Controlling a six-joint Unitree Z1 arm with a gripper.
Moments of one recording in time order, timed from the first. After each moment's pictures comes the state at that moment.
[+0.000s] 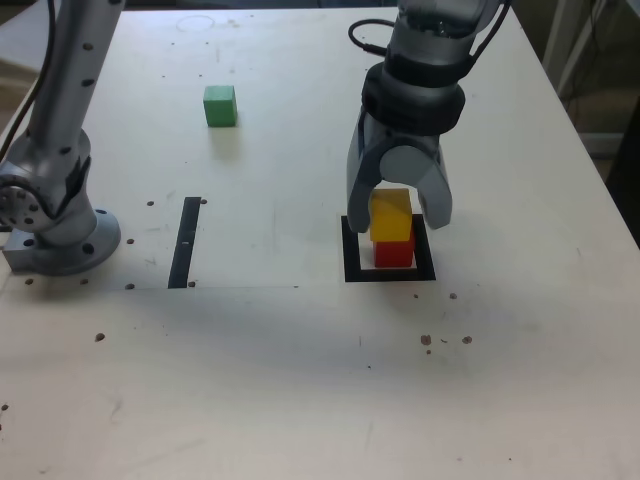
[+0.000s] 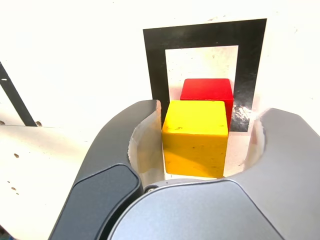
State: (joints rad) arm -0.08 2.10 -1.69 1.33 0.00 -0.05
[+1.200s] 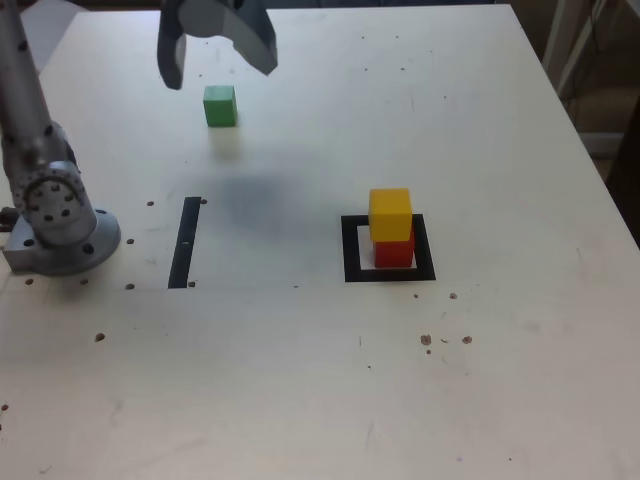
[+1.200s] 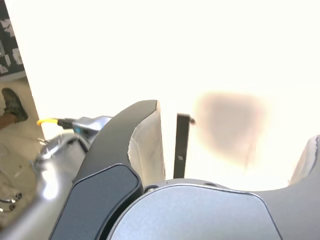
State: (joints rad) arm 0.50 1.63 -1.30 1.42 0.23 0.38
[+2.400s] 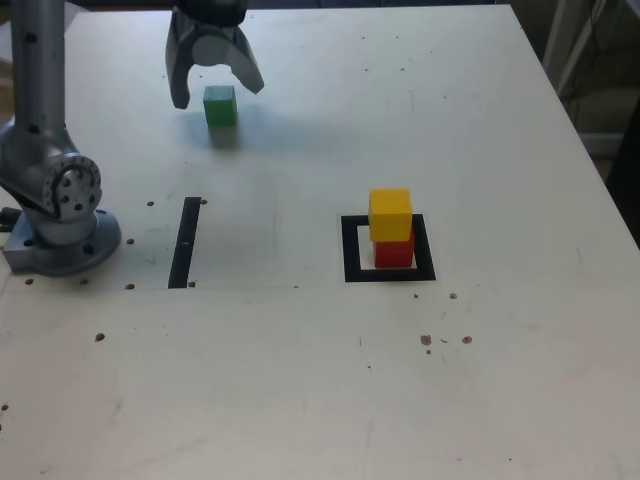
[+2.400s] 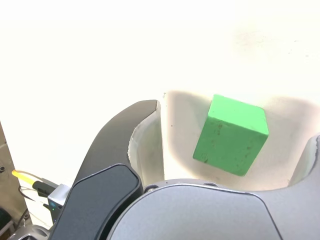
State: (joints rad) arm 0.91 1.92 -1.23 1.07 0.28 0.61
